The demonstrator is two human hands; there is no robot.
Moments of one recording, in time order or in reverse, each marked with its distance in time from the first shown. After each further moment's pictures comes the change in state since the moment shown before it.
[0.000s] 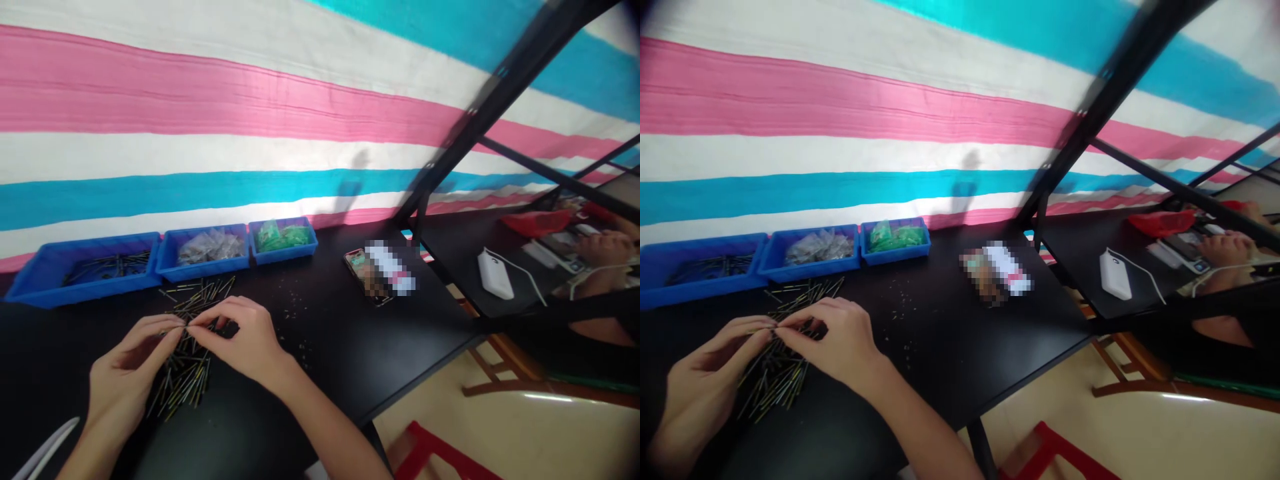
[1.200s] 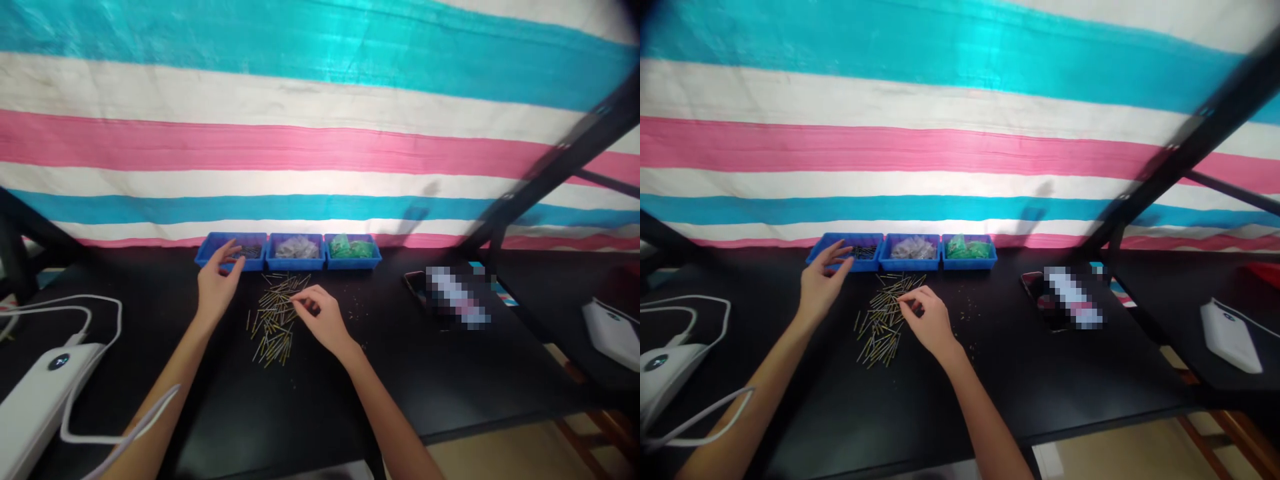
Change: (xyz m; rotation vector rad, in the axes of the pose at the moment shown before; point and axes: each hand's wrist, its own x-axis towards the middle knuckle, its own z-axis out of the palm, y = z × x) left_hand 0.069 0.009 -0.049 0.335 0.259 0.215; right_hand -0.002 0.012 0.008 -0.018 -0.021 -0.041
